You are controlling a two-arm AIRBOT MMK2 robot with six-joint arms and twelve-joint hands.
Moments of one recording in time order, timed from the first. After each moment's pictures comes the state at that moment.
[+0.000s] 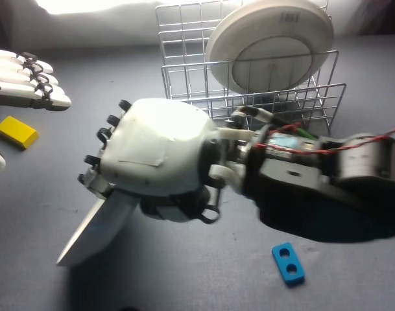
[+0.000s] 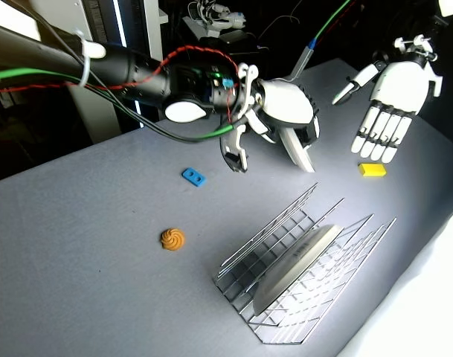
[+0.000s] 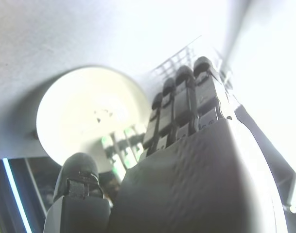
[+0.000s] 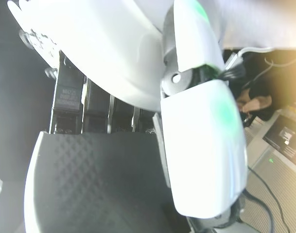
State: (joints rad) left arm 0.61 -0.97 1.79 1.57 -1.09 -0.29; right arm -0.51 -1.41 0.99 0.12 0.37 -1.42
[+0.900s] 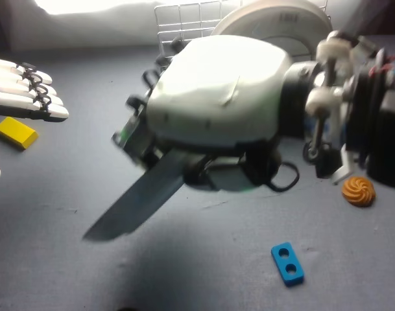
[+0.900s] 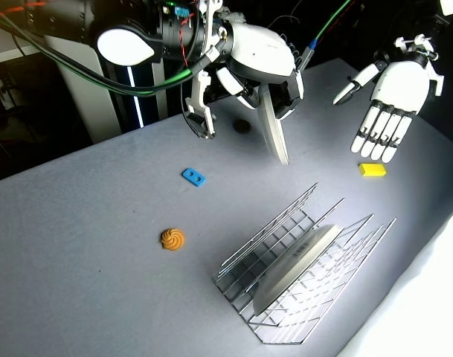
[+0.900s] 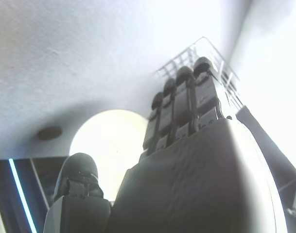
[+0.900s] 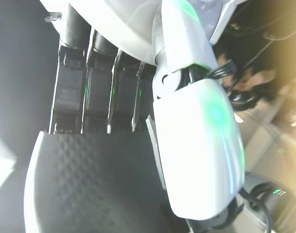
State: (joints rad) left arm 0.60 -0.97 1.80 1.59 -1.09 -0.30; right arm -0.31 -1.10 0.74 -0.05 0.18 -1.08
